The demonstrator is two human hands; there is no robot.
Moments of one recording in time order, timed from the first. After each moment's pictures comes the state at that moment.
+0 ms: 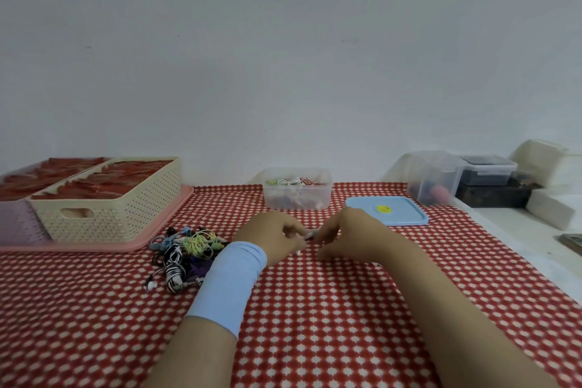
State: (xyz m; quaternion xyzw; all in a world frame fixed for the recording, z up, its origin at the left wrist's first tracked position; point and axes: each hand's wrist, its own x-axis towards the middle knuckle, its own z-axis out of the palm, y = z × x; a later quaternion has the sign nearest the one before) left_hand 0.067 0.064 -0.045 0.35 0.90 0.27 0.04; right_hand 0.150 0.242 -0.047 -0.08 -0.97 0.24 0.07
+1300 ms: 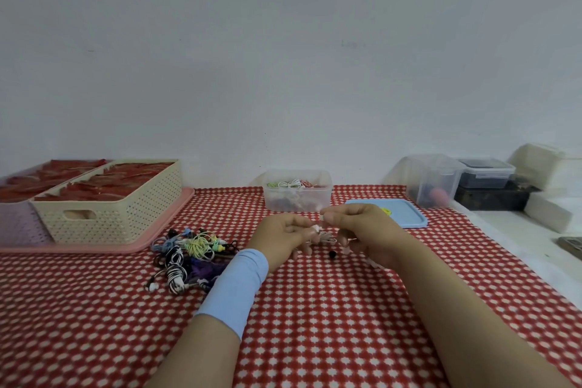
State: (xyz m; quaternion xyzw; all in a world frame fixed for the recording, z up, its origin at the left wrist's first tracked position) left_hand 0.075 0.075 -0.060 0.29 0.77 0.56 0.14; right_hand 0.159 0.244 -0.045 -0.12 -0.71 0.68 0.11
